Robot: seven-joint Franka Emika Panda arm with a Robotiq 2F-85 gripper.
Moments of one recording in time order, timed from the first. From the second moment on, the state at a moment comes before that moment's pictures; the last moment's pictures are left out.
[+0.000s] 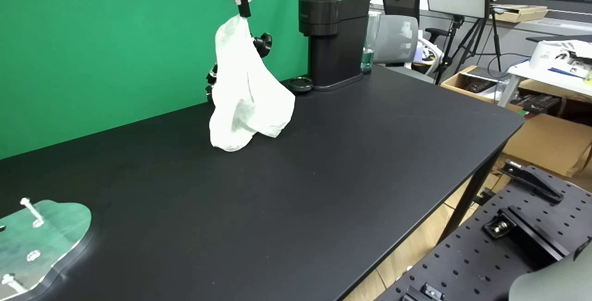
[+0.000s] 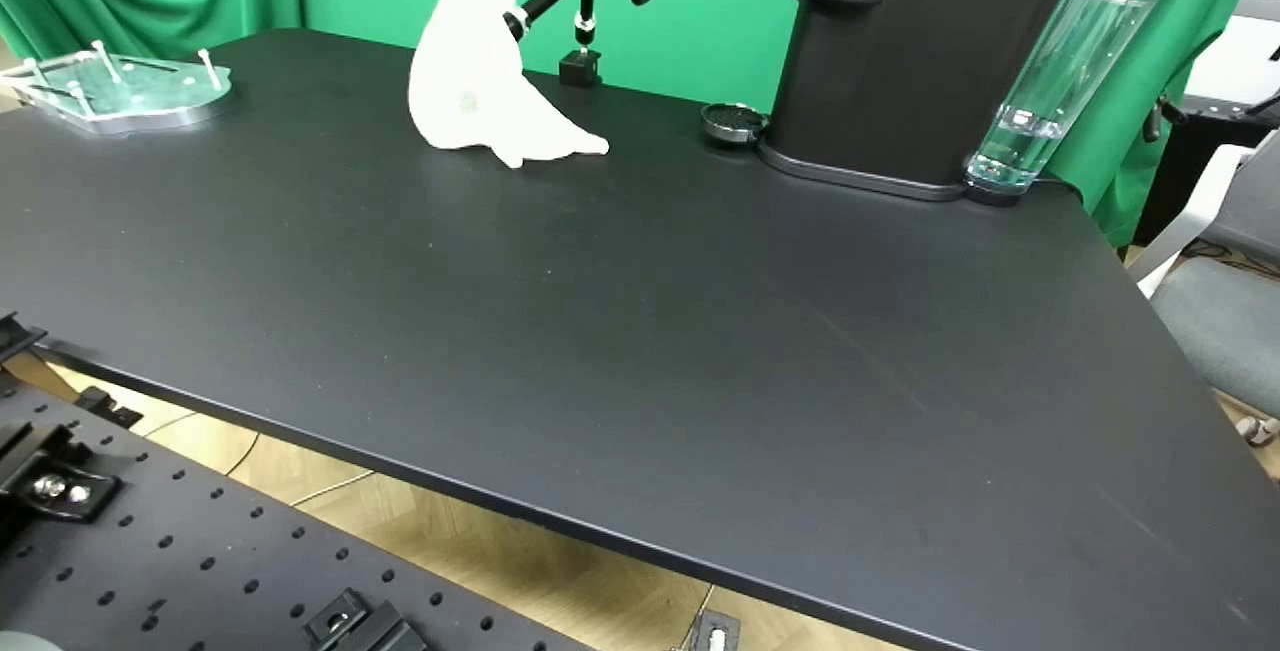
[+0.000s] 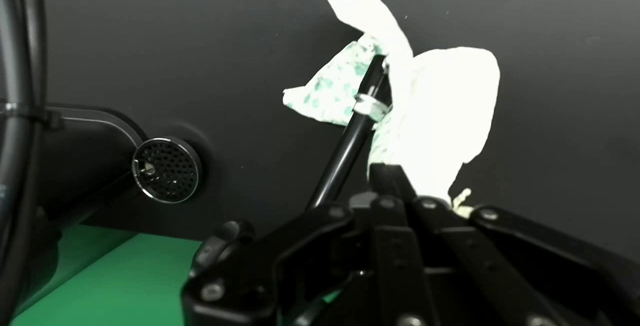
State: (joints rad) arm 0.11 0.33 0.09 -1.62 -0.15 1.94 0.10
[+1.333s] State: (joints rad) arm 0.10 0.29 -0.02 -1.63 -0.17 1.95 0.18
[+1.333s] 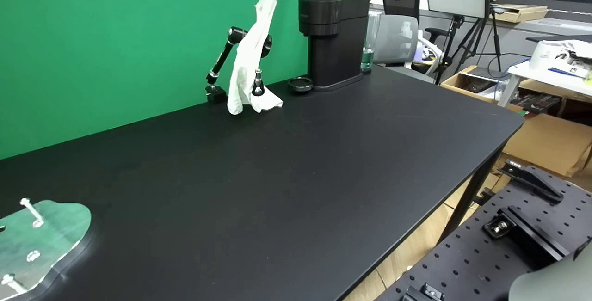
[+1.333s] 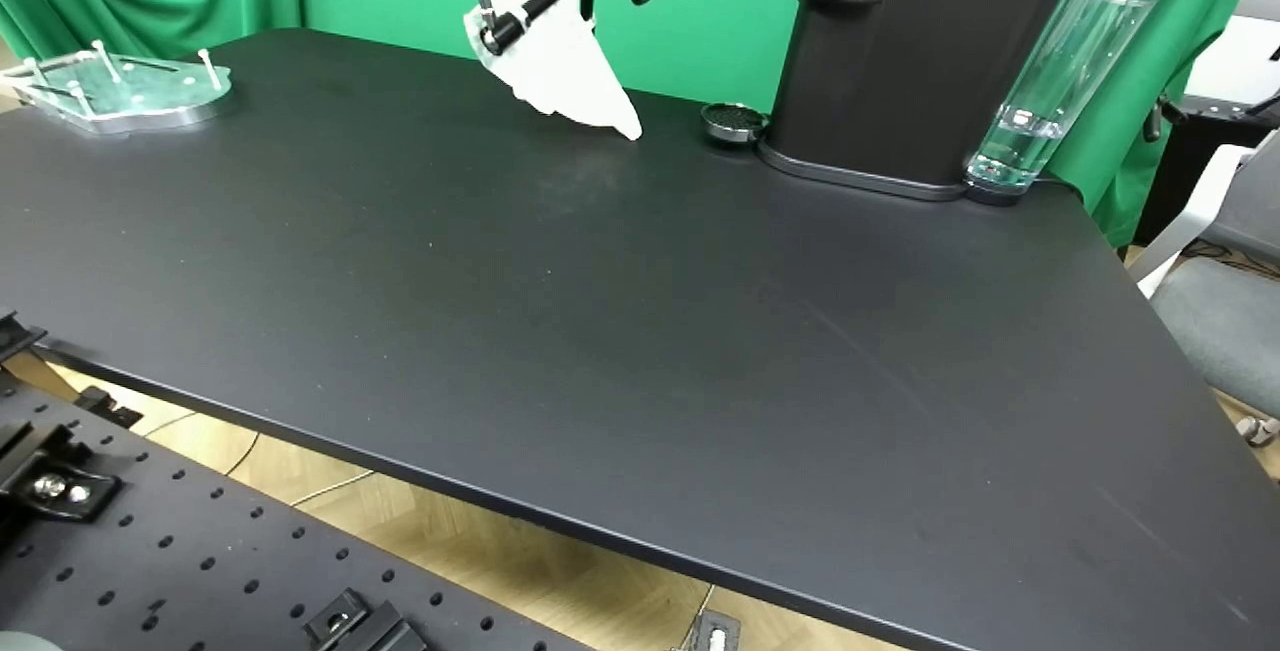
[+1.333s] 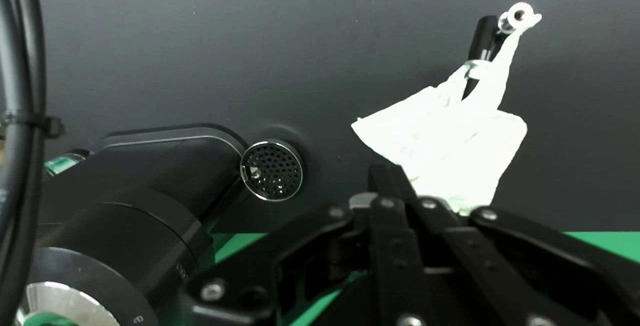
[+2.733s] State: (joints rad) arm -0.04 0.21 -0.06 -2.09 -0.03 2.11 0.18
